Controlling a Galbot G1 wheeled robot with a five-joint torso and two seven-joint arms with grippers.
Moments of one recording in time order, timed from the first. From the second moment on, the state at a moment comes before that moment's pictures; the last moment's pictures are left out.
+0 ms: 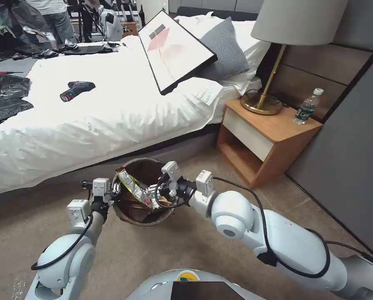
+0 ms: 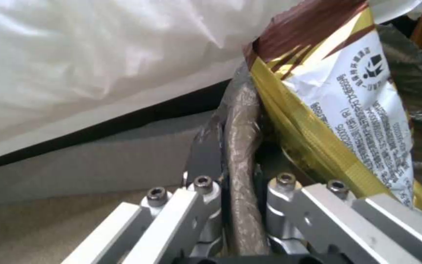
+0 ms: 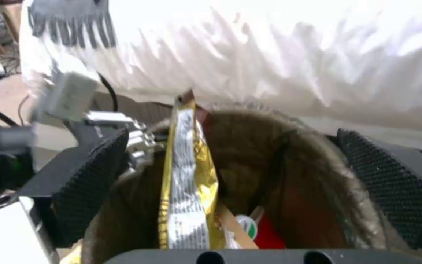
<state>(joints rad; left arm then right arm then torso) 1.63 -1.30 -0.68 -2.37 -0.35 0.52 -0.08 -0.69 0.93 -0.39 2.25 0.84 -0.45 0.23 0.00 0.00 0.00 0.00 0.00</state>
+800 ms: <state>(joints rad) 1.64 -1.30 -0.69 -2.37 -0.36 0.52 -0.08 -0.95 0.80 -0.09 2.35 0.73 -0.31 0.25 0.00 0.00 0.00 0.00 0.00</state>
